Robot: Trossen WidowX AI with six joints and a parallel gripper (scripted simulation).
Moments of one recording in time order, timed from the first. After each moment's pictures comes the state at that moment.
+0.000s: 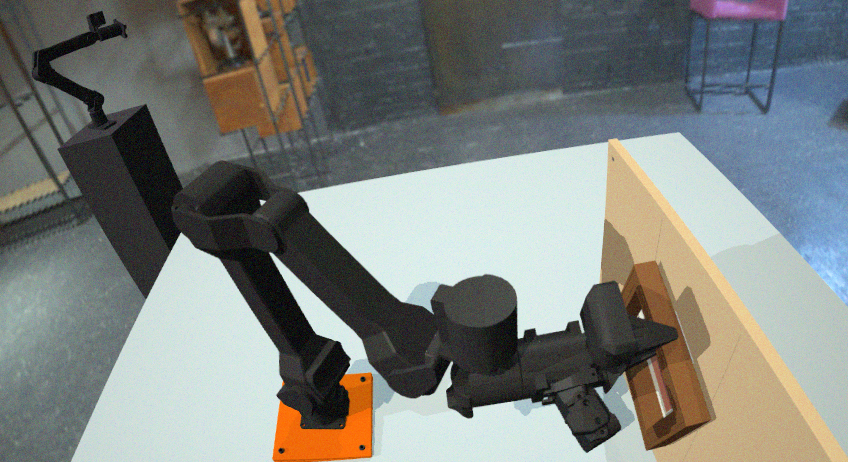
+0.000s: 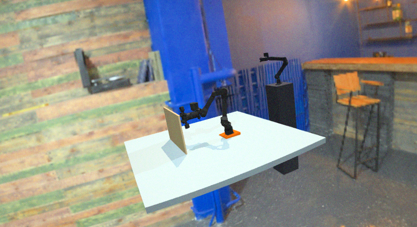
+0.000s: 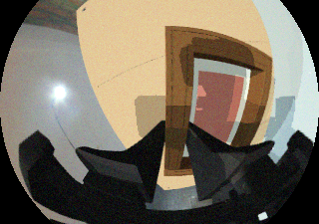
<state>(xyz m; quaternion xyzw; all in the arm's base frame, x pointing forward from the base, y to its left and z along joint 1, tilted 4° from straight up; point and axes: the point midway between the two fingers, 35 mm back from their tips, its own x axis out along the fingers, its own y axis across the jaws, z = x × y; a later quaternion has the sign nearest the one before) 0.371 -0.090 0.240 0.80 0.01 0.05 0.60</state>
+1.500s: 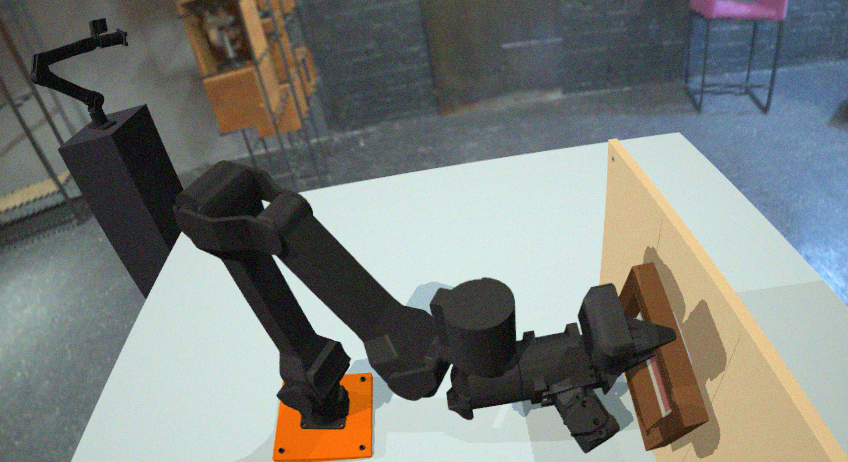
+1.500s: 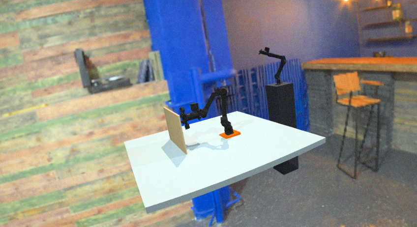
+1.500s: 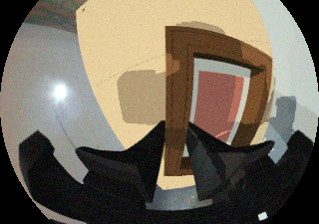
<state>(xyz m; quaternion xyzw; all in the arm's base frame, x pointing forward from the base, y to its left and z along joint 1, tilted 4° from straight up) 0.371 -0.089 0.236 0.79 0.01 0.05 0.61</state>
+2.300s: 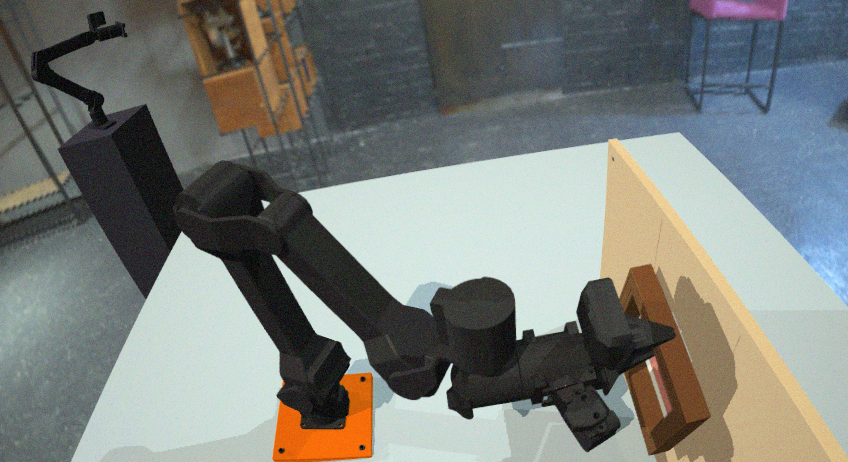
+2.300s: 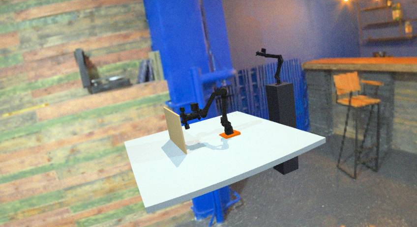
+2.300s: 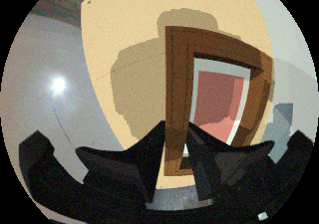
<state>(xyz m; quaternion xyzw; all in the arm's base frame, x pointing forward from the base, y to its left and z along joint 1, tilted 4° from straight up) 0.371 -0.087 0.235 0.77 0.01 0.05 0.63</state>
